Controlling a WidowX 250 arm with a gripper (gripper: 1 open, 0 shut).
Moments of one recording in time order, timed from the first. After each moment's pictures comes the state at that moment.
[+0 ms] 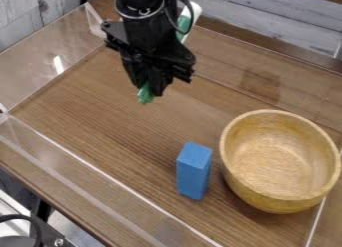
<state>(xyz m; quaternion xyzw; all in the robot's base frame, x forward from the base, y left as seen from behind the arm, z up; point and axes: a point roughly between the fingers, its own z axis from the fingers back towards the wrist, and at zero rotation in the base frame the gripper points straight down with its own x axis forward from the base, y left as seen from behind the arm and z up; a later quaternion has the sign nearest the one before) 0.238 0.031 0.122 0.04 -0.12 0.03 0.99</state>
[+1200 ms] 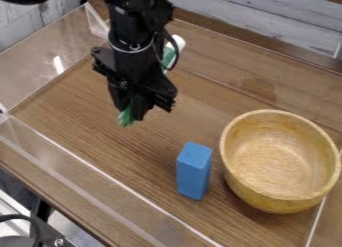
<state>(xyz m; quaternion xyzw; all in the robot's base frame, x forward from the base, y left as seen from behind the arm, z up) 0.225 0.048 0.087 0.08 -0.08 0.02 0.99</state>
